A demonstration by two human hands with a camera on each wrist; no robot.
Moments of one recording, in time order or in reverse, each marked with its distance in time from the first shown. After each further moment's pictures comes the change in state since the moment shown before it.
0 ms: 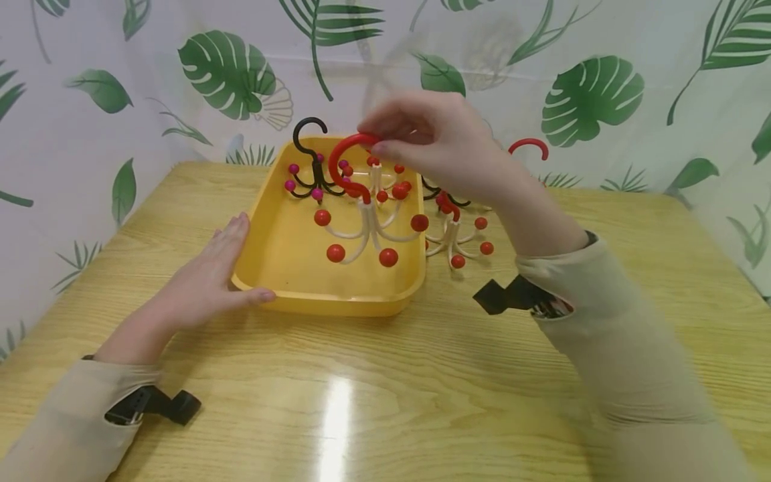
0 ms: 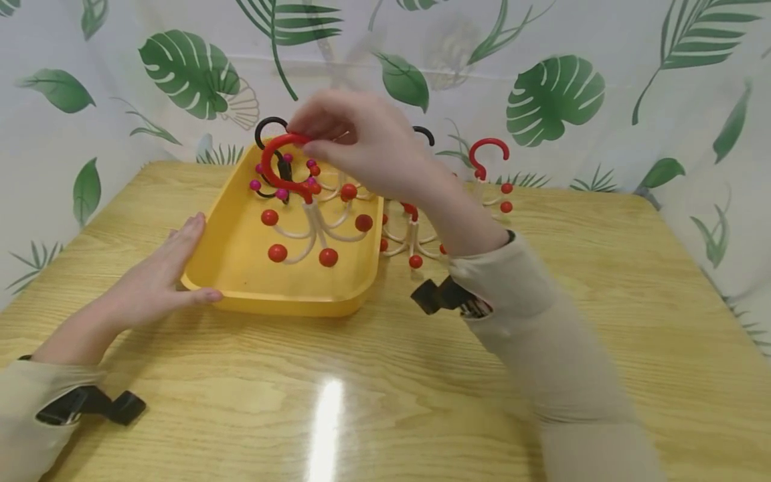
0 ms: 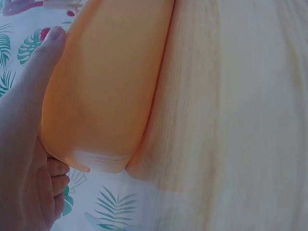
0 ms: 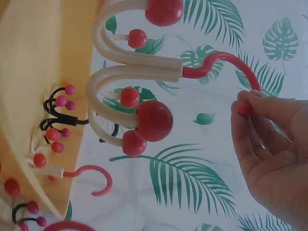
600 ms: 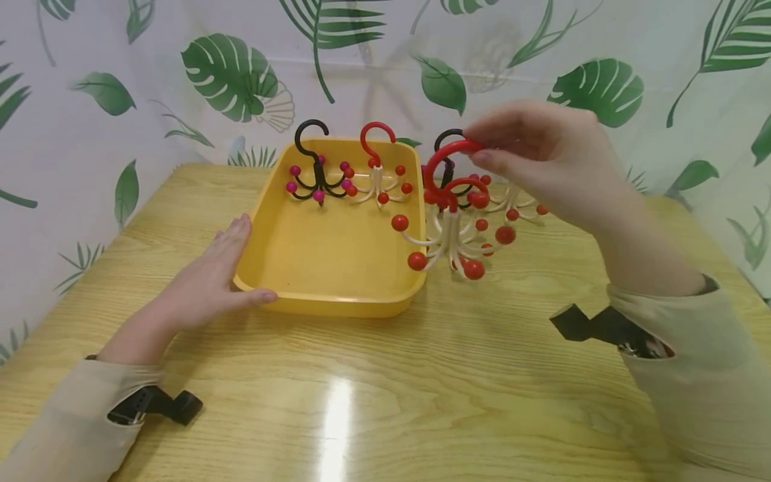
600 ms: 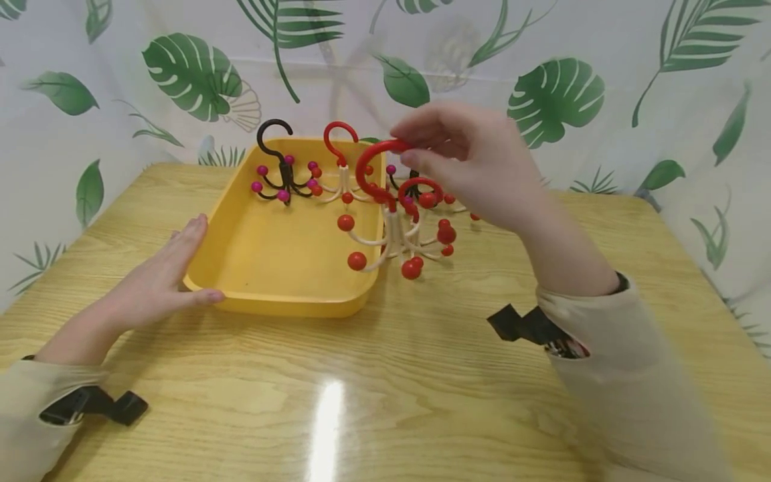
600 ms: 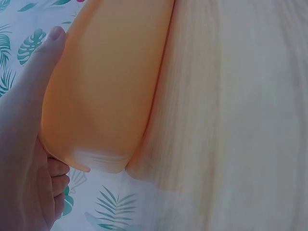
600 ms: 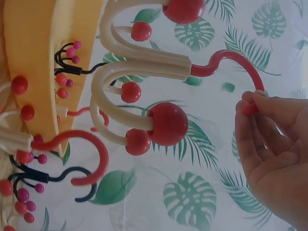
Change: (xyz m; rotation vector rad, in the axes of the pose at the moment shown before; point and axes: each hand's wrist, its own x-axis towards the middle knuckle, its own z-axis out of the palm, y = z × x) left_hand 0.000 -0.002 0.000 0.001 -0.001 0.029; right_hand -0.067 0.007 -0.049 -0.061 0.207 0.034
